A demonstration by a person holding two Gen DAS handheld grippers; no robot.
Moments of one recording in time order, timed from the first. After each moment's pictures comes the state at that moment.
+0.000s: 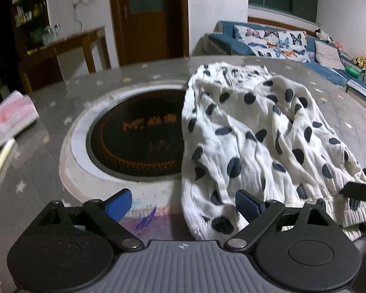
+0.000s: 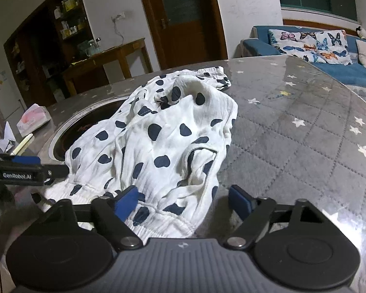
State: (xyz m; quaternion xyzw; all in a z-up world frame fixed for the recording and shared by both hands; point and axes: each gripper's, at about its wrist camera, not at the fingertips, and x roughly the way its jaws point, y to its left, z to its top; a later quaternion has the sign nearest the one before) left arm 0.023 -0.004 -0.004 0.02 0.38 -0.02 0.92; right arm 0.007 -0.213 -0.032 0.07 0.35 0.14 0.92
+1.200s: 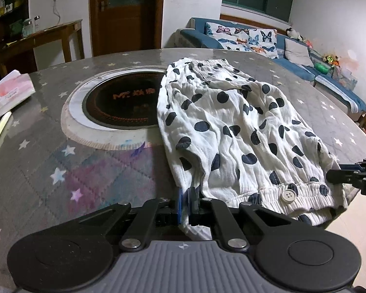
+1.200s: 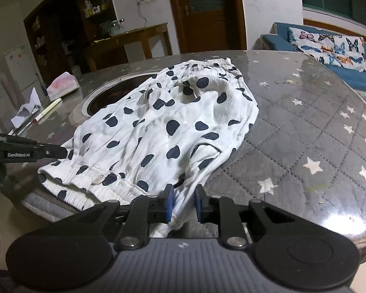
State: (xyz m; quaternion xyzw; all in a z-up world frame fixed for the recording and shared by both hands) left arm -0.067 0.019 0.009 0.00 0.39 -0.09 0.92; right arm -0.070 -0.220 -0.016 0.02 0.37 0.19 0.91
